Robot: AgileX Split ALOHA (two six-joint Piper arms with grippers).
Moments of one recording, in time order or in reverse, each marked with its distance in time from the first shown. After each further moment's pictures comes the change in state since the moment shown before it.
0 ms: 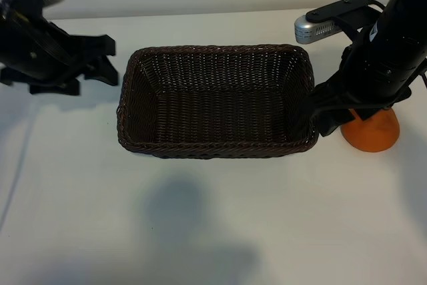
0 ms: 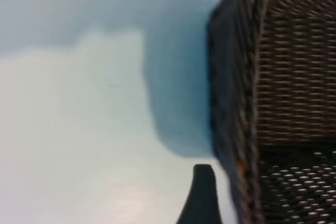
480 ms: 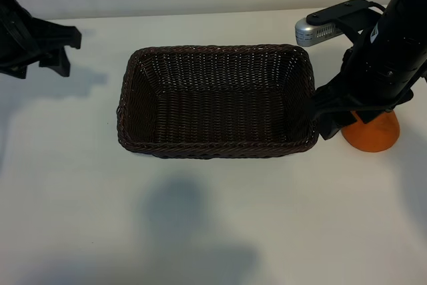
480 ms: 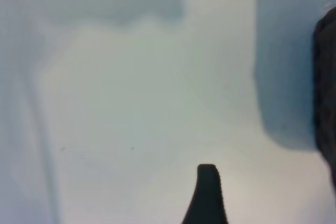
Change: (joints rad) left arm 0.004 -0.007 -0.134 0.285 0.178 -0.071; right arm 0.000 0.000 0.000 0.001 0.021 0.000
